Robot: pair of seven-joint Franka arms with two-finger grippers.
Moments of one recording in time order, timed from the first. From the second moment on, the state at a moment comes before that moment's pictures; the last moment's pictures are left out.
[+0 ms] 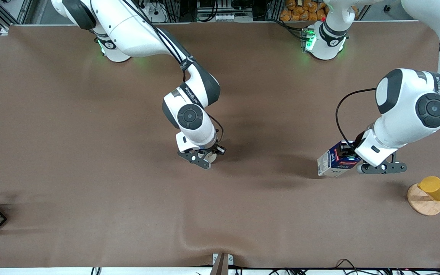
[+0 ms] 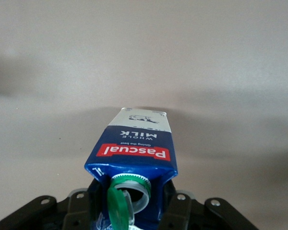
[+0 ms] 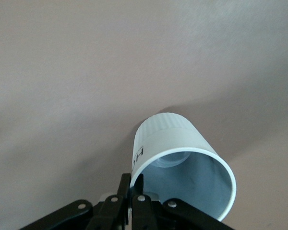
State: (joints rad) left arm 0.04 0.30 -0.22 -1.71 0.05 2.02 -0.22; right arm 0.68 0.79 -0.02 -1.29 0.11 2.12 1.09
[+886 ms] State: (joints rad) left arm 0.03 0.29 -0.39 -1.70 0.05 1.98 -0.47; right arm 0.59 0.64 -0.05 -1.20 0.07 1.82 0.97
